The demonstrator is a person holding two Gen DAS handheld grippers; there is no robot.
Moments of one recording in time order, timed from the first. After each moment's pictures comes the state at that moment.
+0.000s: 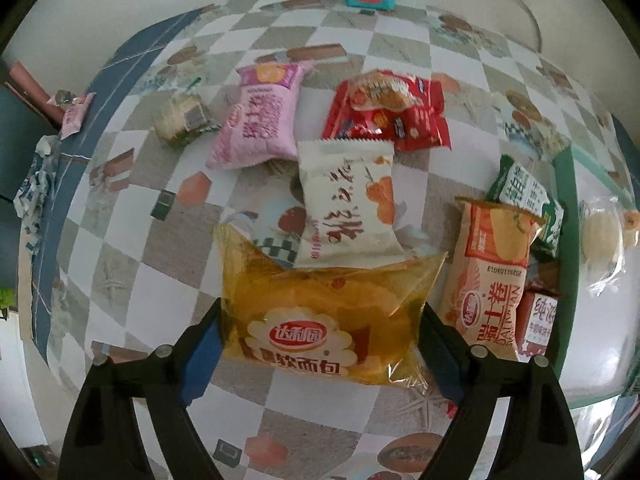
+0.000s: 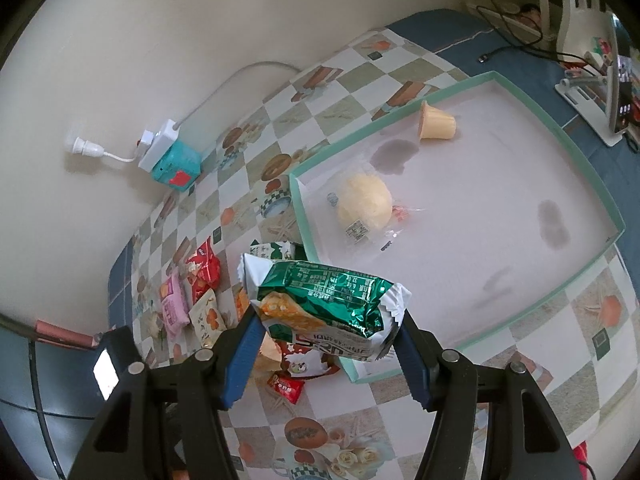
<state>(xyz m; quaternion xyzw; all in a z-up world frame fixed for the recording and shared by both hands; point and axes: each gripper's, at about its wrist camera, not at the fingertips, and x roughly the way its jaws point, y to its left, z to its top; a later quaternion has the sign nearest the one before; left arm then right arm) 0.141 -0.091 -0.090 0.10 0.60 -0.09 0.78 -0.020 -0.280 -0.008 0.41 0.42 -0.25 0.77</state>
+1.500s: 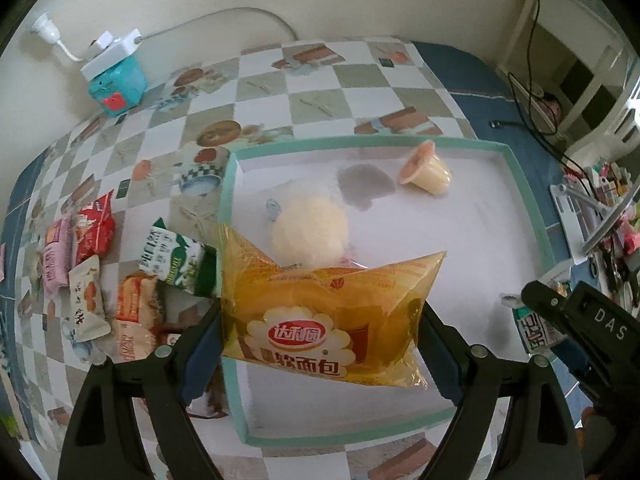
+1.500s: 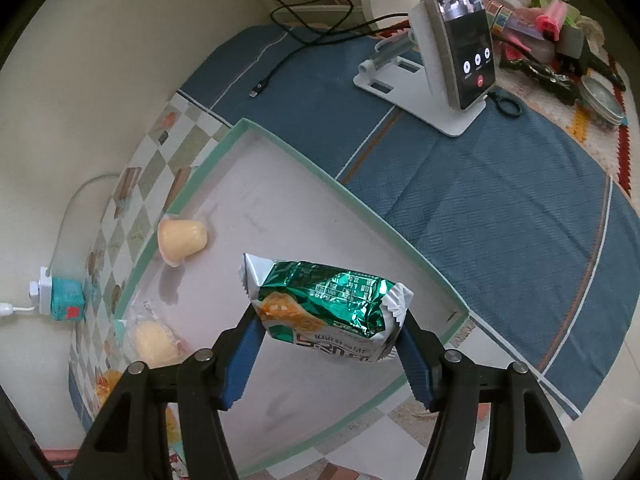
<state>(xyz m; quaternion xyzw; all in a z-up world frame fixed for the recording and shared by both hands) 0.037 -0.297 -0.041 0.19 0.54 -0.29 0.77 -0.121 -0.437 -0.057 0.48 0.39 -0.42 0.66</state>
